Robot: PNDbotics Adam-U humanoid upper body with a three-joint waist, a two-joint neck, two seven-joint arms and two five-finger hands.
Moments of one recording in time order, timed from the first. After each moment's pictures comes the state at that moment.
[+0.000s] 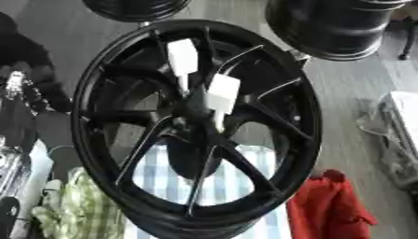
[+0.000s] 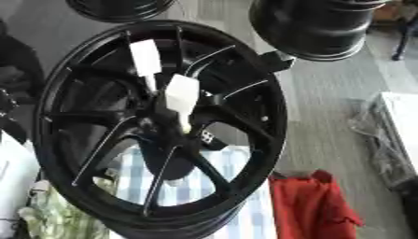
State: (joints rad) left arm -0.44 0.38 -0.08 -1.45 0.30 -0.04 0.11; right arm -0.67 -0.95 0.11 -1.87 -0.48 0.01 0.07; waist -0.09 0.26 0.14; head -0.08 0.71
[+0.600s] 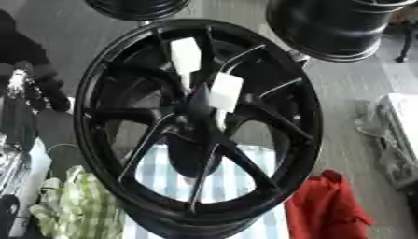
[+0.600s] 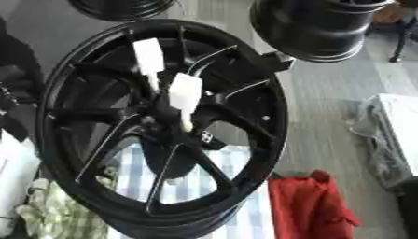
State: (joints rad) left arm -0.44 0.39 -0.08 -1.45 0.28 -0.04 0.10; right arm -0.76 -0.97 0.26 -1.97 -0.29 0.25 0.18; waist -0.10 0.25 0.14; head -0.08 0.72
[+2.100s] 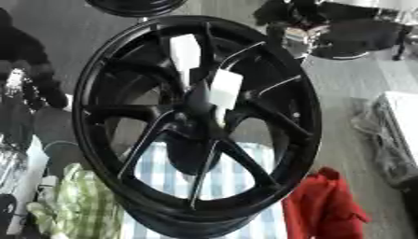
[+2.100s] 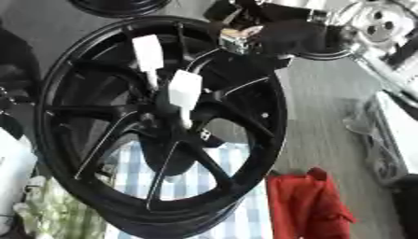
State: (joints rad) left arm -0.44 0.40 -0.09 -1.44 0.29 -0.04 0.10; right arm -0.82 -0.88 0.46 -1.94 -0.11 0.47 0.39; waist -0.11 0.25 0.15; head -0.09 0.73
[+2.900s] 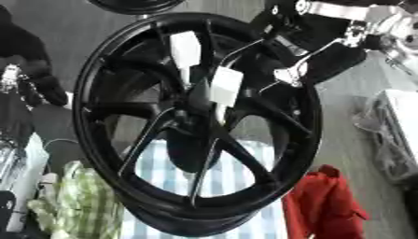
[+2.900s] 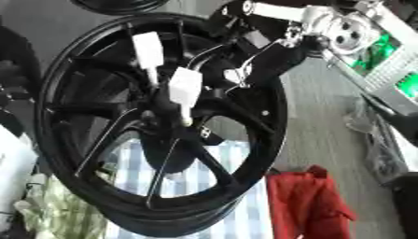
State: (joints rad) left arm -0.44 0.40 -0.08 -1.45 0.30 -0.04 0.11; right arm -0.83 -0.82 0.48 -1.88 -0.01 0.50 0.36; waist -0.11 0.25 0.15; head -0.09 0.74
